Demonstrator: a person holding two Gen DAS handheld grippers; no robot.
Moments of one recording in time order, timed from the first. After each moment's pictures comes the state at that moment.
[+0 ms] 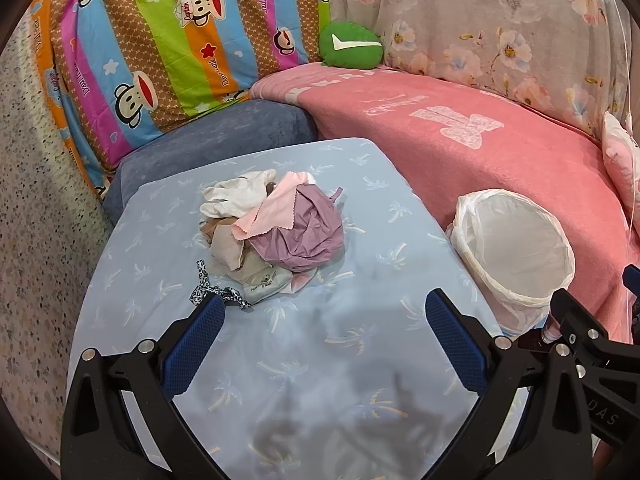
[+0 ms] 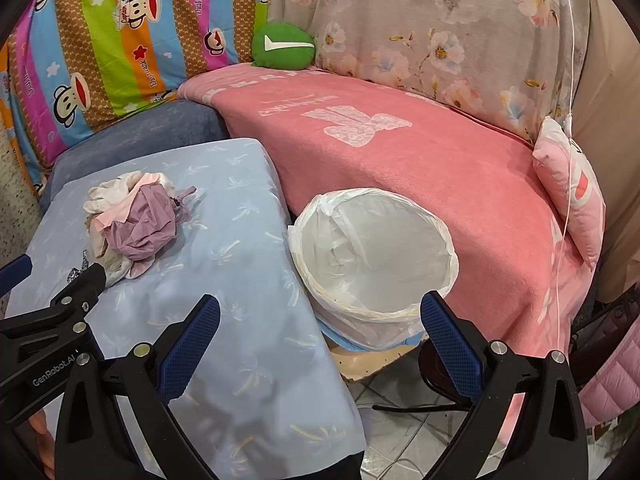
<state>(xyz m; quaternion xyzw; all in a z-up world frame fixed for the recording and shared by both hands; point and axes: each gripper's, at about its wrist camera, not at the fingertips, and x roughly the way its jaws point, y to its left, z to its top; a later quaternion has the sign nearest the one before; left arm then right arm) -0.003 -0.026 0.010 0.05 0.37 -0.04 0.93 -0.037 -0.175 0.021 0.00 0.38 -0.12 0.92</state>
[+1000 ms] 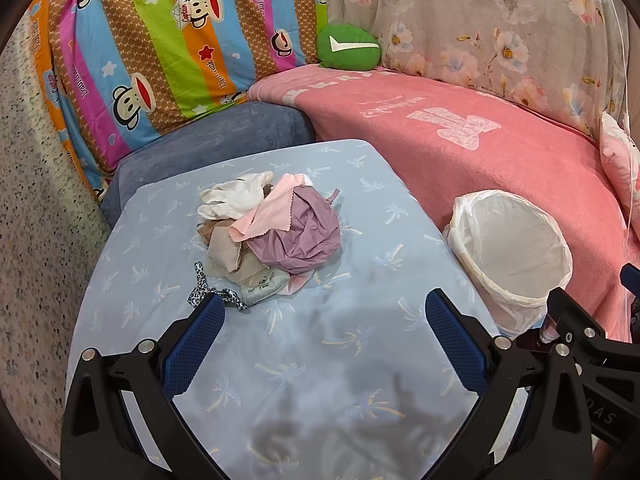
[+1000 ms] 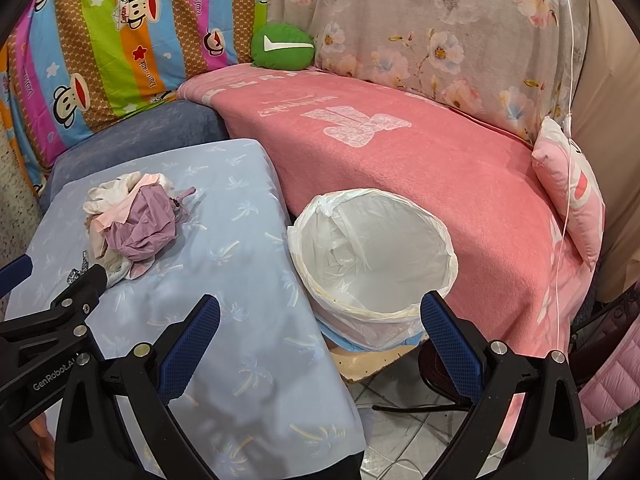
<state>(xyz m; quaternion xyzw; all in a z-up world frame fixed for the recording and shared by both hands) -0.002 -0.028 0.011 0.05 0.37 -0.04 0.93 -0.037 -0.176 0.021 0.00 0.38 -0.12 0.92</state>
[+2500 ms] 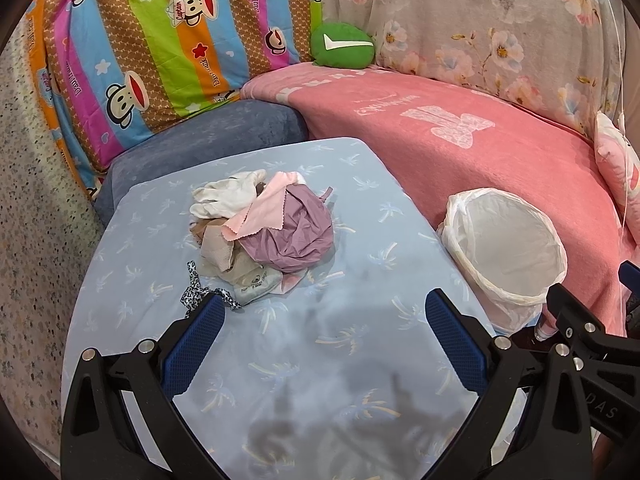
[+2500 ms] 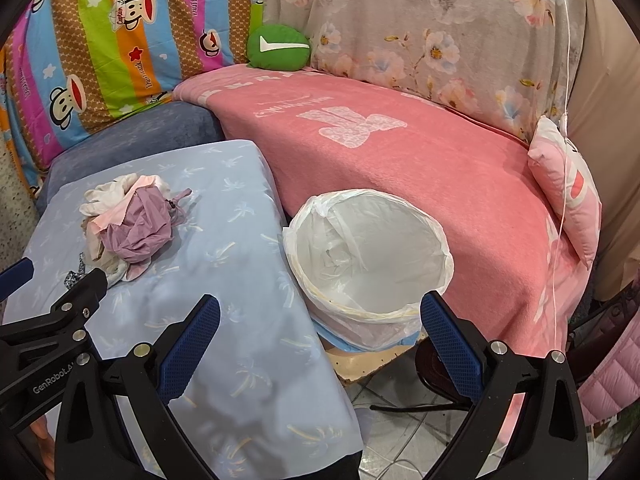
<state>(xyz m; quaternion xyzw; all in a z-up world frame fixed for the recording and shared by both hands) 0.000 -0.035 0.010 0.05 0.37 -0.05 0.93 -0.037 -0.185 0.024 0.00 0.38 -0.12 0.92</state>
